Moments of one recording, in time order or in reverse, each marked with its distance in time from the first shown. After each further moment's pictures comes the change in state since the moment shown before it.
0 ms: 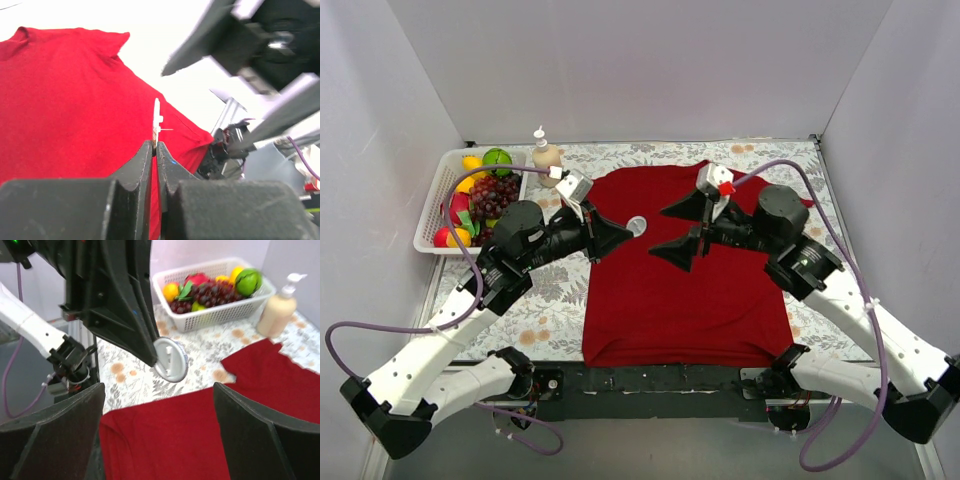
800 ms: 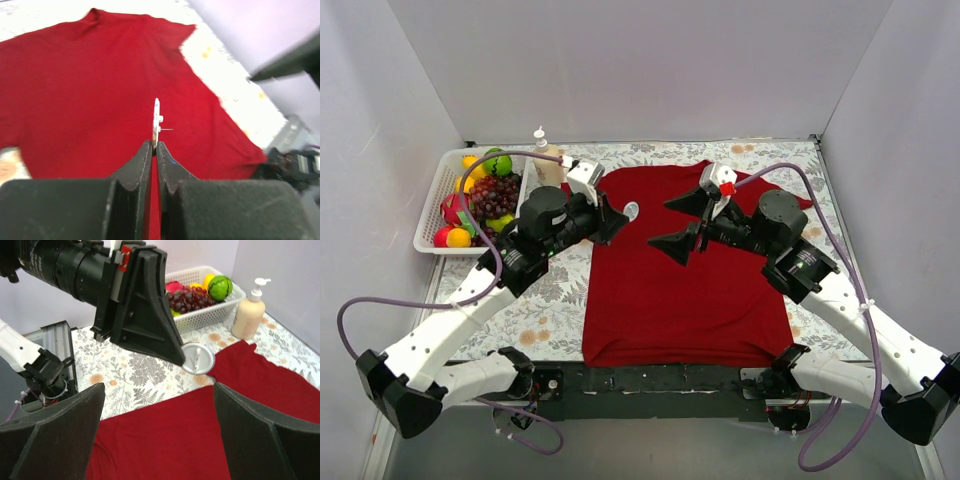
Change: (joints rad) left arm 0.000 0.127 0.053 -0.066 -0.241 0.048; right arm -0.005 -0.040 -0.073 0.114 0.104 0.002
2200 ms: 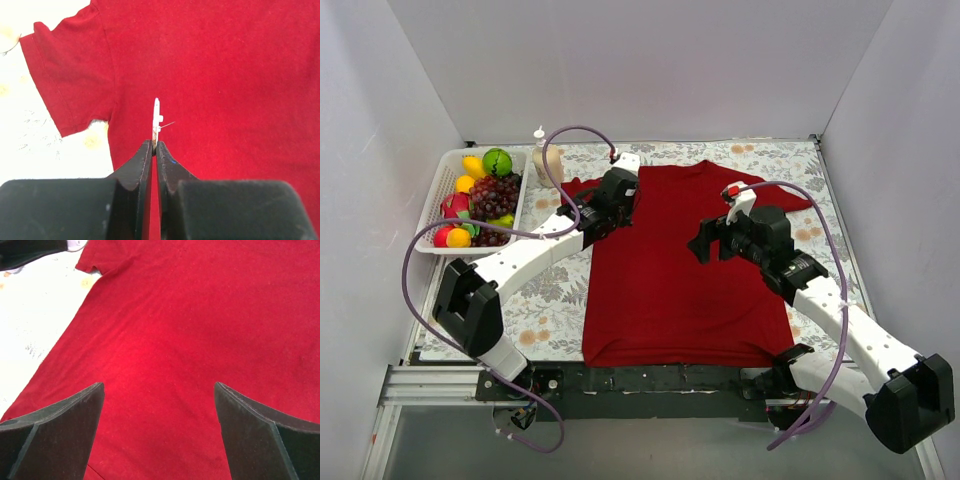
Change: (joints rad) left arm -0.033 0.544 0.232 -0.129 -0.537 0.087; right arm -0.230 0.000 -0.277 -0.183 0.338 0.110
